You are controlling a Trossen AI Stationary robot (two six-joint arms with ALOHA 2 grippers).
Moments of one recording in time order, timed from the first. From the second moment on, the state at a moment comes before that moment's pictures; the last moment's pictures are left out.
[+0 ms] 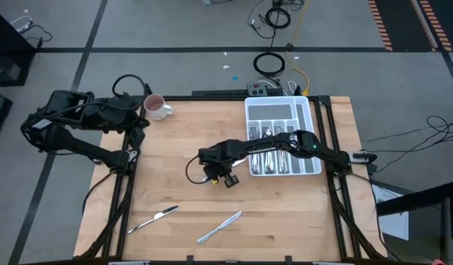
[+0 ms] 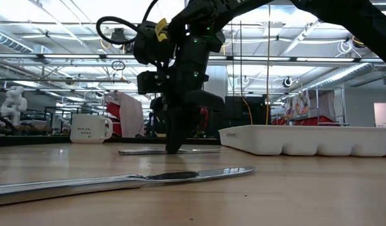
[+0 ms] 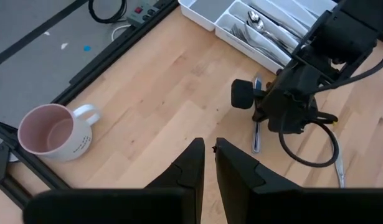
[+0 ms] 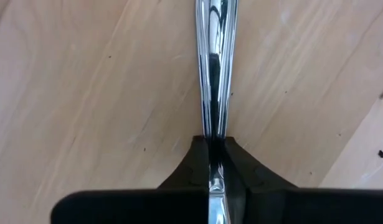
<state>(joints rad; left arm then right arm) -0.04 1.06 1.70 -1.57 -0.34 -0.61 0.00 2.38 1.90 -0.91 -0.05 -0.50</state>
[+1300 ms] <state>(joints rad) -0.04 1.06 1.70 -1.57 -0.38 -0.59 -0.09 2.17 2.20 -1.57 0.11 -0.48</state>
